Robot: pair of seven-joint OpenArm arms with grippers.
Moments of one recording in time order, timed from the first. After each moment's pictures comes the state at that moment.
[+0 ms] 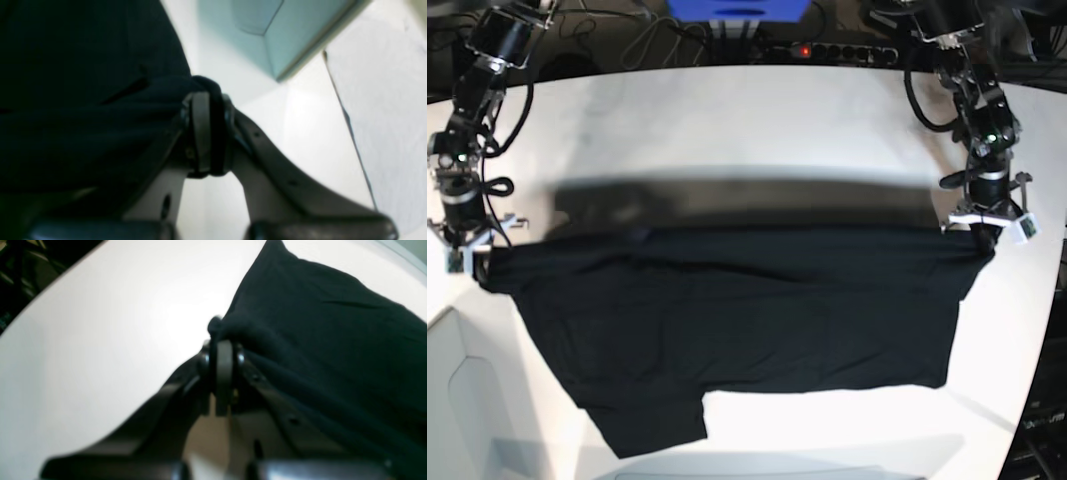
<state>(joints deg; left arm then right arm) 10.1 -11.7 -28.1 98.3 -23.5 0.6 27.3 -4.0 13.9 29.6 92.1 -0.8 25.4 -22.0</state>
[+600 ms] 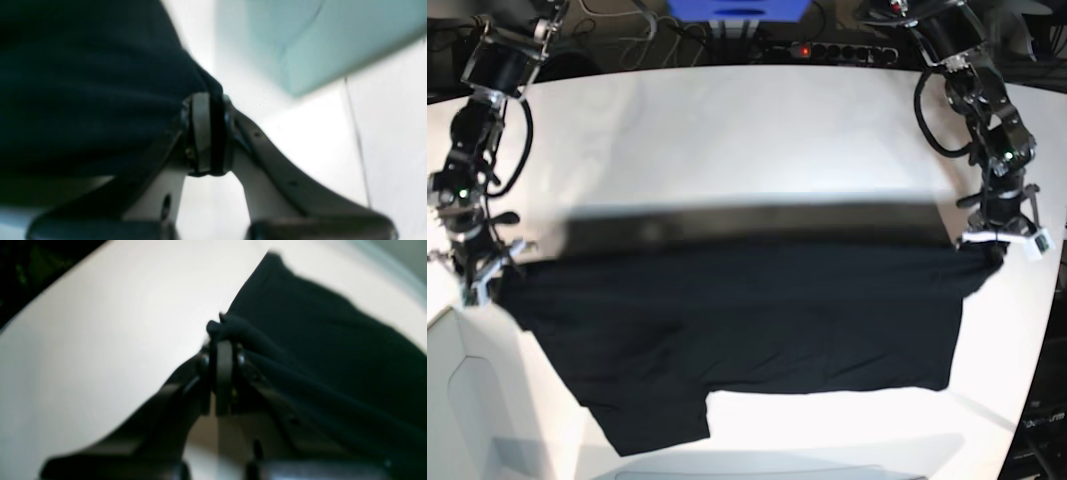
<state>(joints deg) 6.0 -11.4 -31.9 98.0 -23.6 0.4 35.6 1.4 15.5 25.1 92.7 -0.7 26.4 -35.3</state>
